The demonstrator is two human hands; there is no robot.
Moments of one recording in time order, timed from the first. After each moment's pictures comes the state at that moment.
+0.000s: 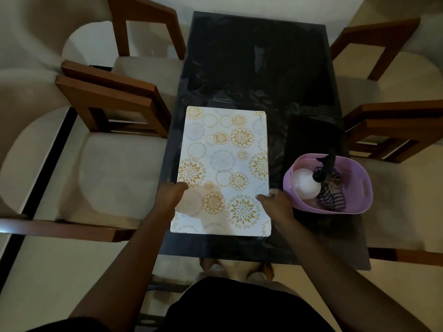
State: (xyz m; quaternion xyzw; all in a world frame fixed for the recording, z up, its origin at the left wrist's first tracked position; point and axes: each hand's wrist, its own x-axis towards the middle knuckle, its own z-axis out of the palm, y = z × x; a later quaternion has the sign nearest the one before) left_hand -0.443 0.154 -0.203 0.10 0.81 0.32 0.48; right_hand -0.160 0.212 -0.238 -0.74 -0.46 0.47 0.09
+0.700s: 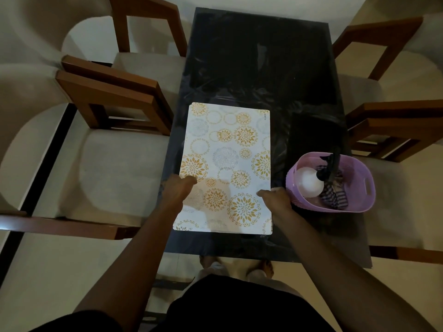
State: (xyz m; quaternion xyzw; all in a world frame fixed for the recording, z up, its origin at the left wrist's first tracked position) left_hand -0.442 0.167 -0.212 0.13 0.81 0.29 0.49; right_hand -0.171 0.219 -0.249 -0.77 -0.36 0.52 0.10
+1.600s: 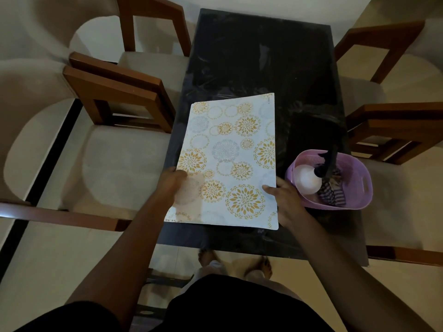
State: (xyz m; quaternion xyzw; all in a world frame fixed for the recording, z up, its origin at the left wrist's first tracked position) left_hand -0.457 0.160 -0.199 0.12 0.81 0.32 0.48; right_hand -0.151 0.210 -0.214 -0.60 -0.28 0.70 0.25
